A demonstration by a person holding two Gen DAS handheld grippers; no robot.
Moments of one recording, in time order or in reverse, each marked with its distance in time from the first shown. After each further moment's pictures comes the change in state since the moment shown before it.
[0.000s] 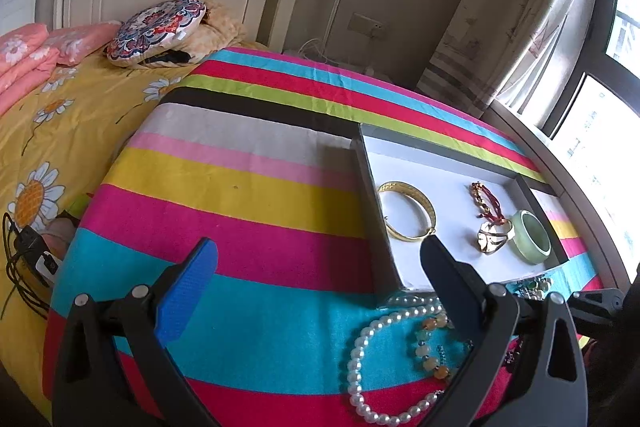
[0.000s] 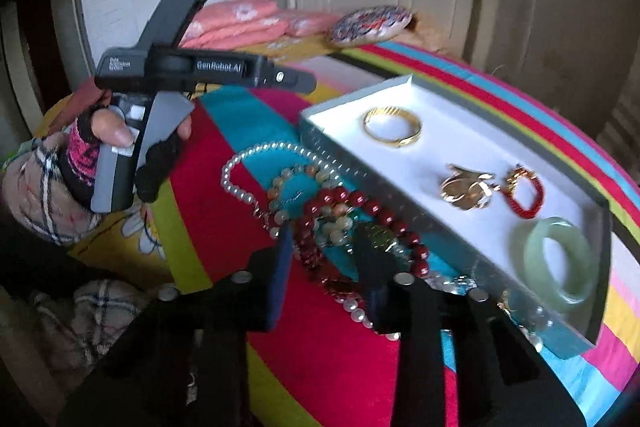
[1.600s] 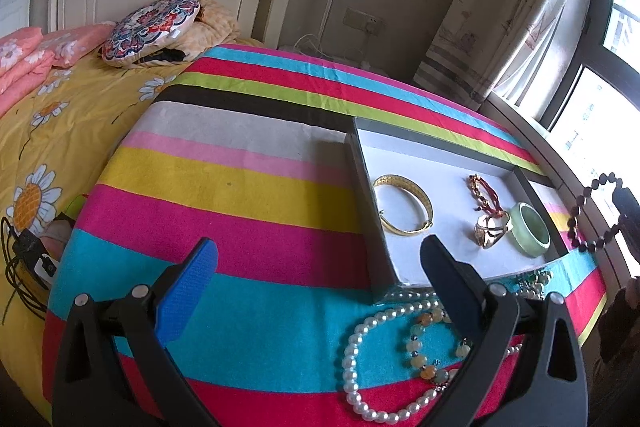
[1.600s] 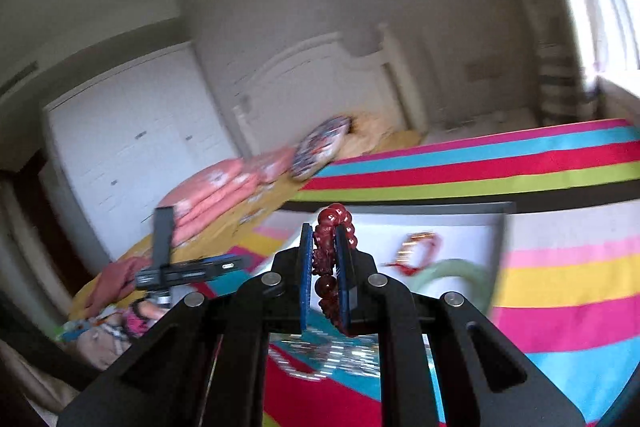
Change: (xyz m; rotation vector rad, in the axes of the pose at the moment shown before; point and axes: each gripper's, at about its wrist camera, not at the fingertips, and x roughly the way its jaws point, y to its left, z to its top) left arm 0.004 -0.007 -0.002 0.022 0.018 -0.002; right arm -0.132 -0.123 -0.037 0.475 -0.506 -0.039
